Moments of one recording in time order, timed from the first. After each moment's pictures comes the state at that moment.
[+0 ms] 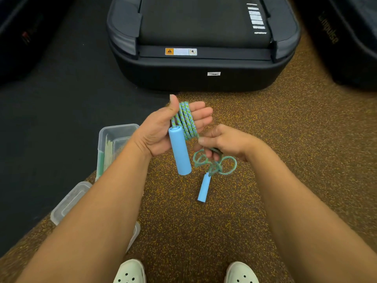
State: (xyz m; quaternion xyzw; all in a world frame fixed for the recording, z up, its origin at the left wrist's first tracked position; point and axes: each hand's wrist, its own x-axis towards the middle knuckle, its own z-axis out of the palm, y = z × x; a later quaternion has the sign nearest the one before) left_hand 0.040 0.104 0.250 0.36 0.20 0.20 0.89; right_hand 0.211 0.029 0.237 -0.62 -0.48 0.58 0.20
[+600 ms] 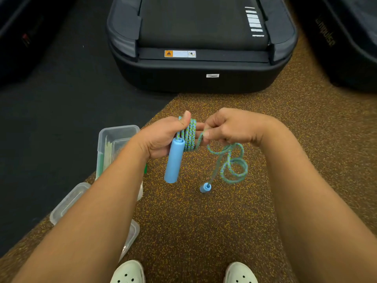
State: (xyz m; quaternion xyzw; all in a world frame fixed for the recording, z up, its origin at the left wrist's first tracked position) left_hand 0.039 0.097 0.256 0.45 0.32 0.09 0.83; right_hand 0.213 0.036 0.307 -0.64 -0.60 0.48 0.08
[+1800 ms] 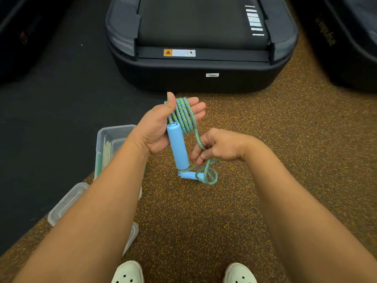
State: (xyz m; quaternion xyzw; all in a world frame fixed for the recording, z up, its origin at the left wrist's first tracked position) left_hand 0.042 0.105 0.256 0.38 0.26 0.26 0.85; right_hand 0.205 0.032 0.251 -0.60 -0.60 0.53 0.06
